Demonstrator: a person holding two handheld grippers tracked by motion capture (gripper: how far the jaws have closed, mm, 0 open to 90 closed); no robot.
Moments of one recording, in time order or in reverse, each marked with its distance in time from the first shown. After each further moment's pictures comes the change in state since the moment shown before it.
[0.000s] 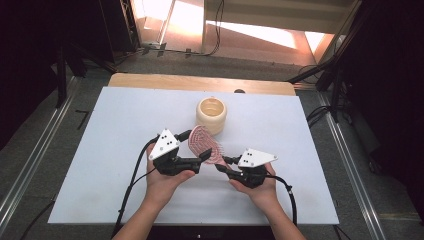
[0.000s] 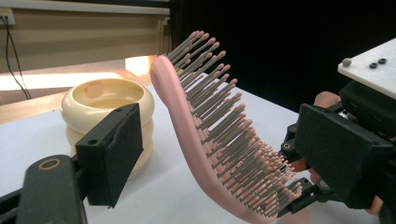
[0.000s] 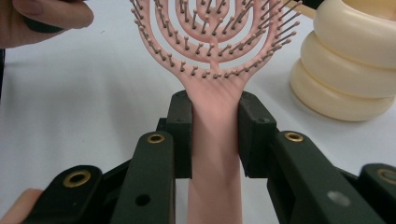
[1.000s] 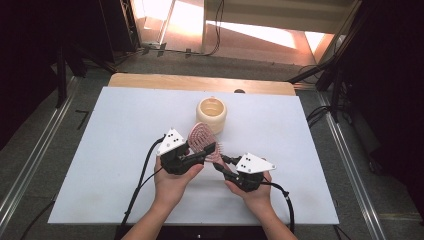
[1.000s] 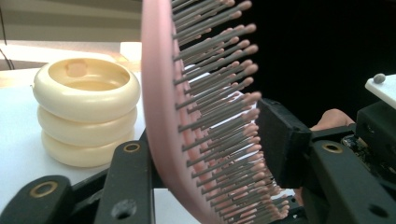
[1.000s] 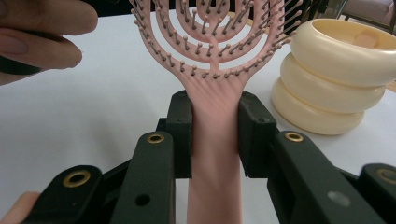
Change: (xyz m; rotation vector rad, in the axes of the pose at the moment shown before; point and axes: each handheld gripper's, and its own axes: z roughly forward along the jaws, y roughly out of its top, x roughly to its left) left arm -0.008 -0.001 0.014 0.026 -0.004 -0.126; right arm 0.017 -0.002 0.005 -0.087 -0.117 -0.001
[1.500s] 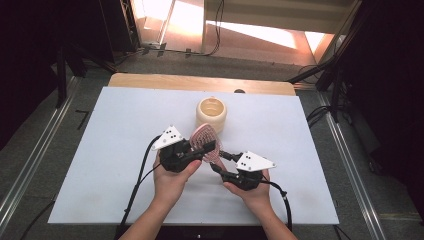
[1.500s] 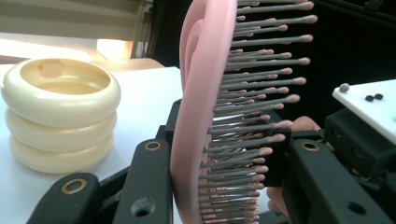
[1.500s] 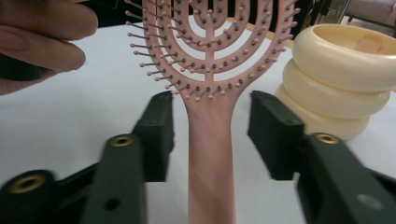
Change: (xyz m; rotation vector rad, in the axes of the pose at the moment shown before) left arm 0.007 0.008 -0.002 -0.013 -0.097 -0.039; right arm -0.002 0.004 0.000 -0.028 0.013 0.032
